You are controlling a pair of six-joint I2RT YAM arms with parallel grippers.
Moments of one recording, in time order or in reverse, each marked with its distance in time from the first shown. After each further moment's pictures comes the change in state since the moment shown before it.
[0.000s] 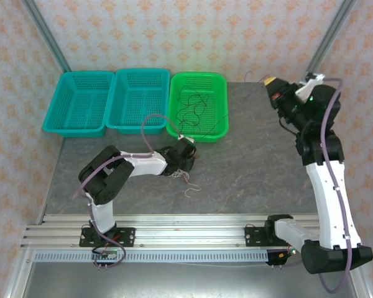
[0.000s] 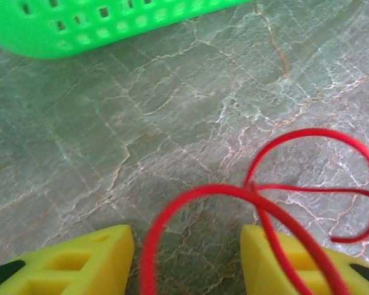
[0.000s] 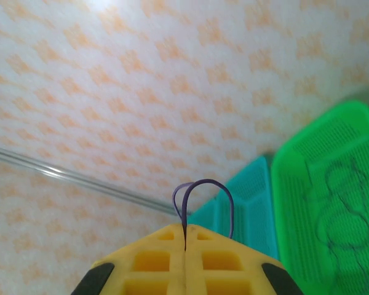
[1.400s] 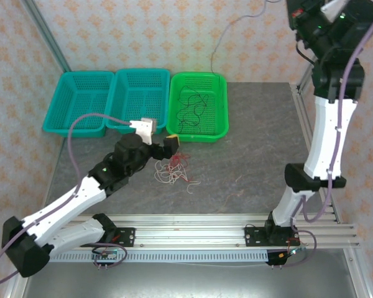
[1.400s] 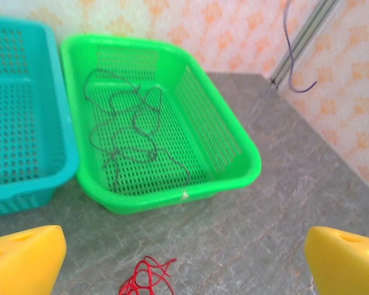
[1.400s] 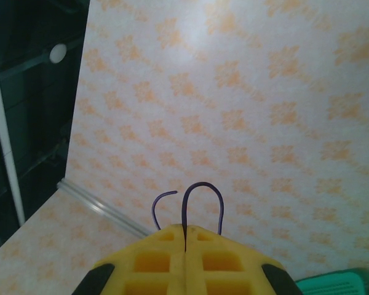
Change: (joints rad) left arm 0.072 -0.904 -0.170 -0.069 0.039 -0.006; right arm -0.006 0.802 1.355 -0.303 -0.061 -0.012
